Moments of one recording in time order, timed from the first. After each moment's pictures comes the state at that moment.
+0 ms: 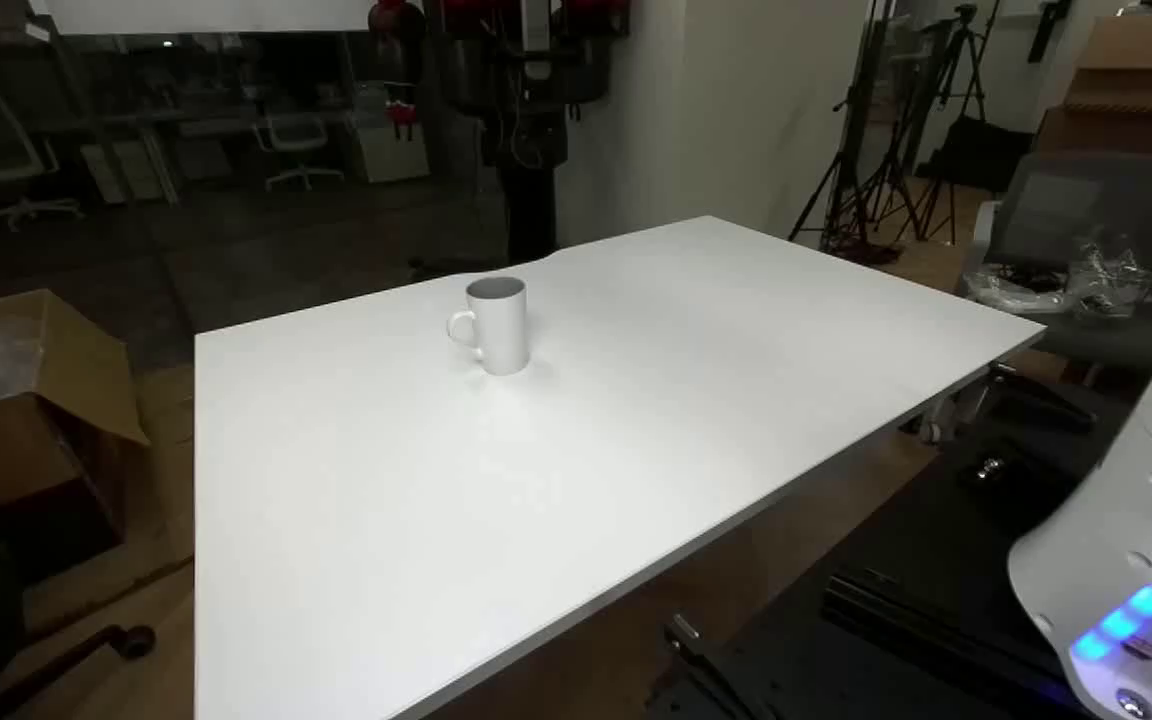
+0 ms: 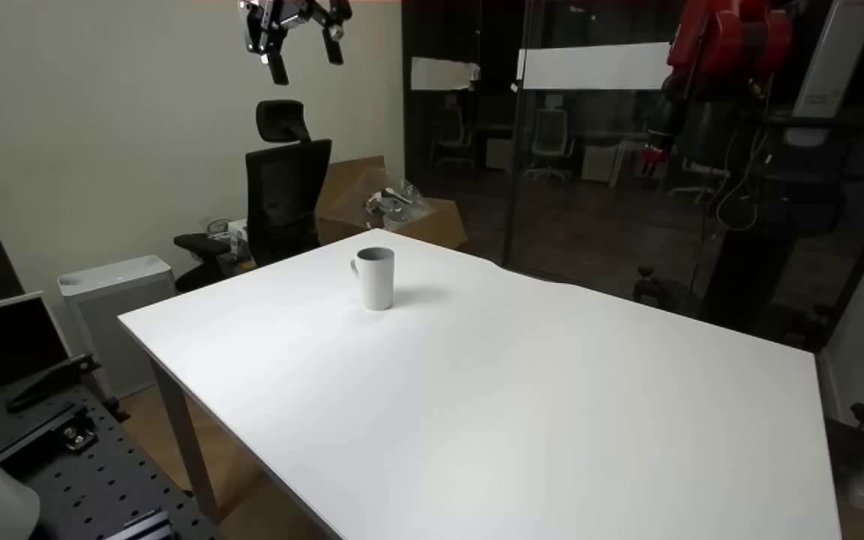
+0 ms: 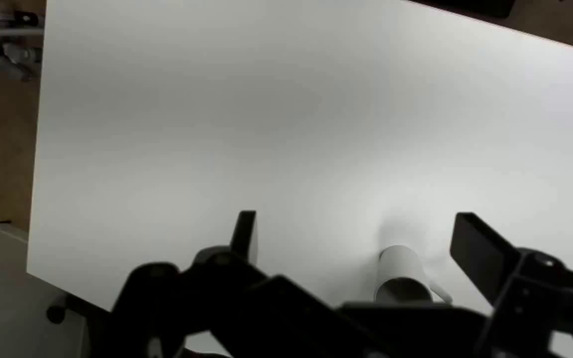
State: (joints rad) arm 0.00 -0.32 0.10 -2.13 -0.24 1.78 -0.06
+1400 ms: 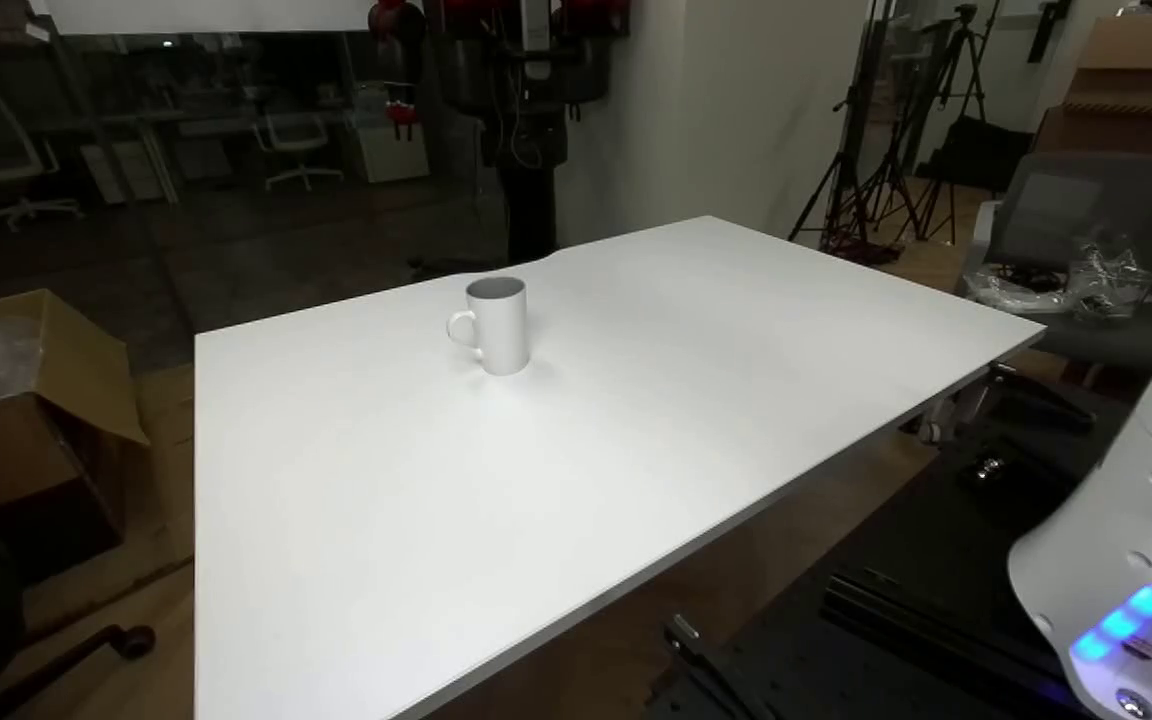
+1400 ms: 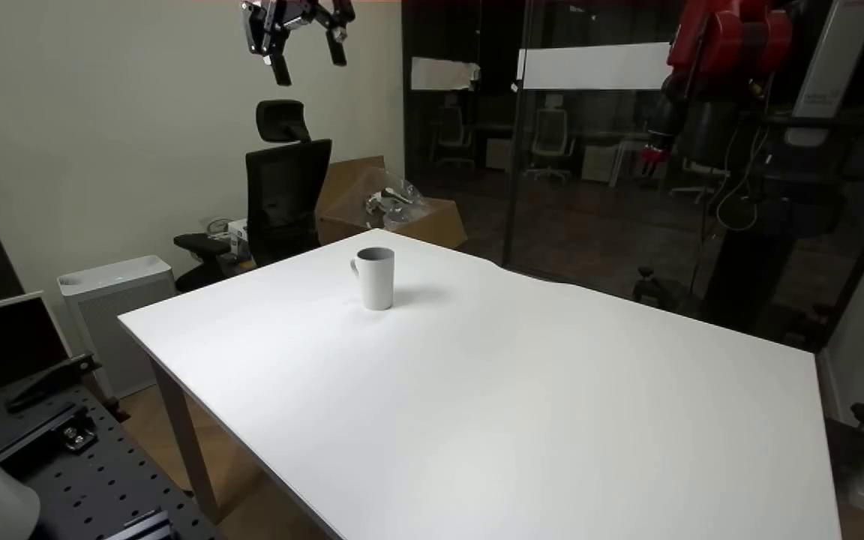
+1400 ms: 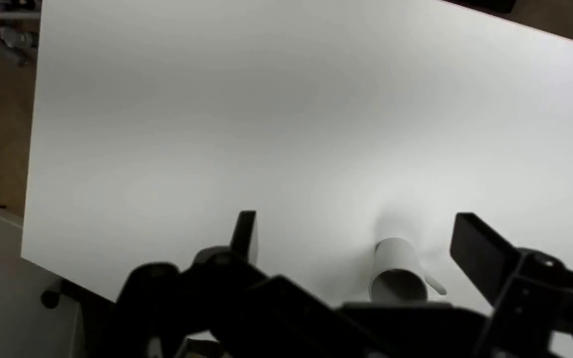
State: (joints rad) arm 0.01 -0.31 0.09 -2.13 -0.24 1.81 -0.09
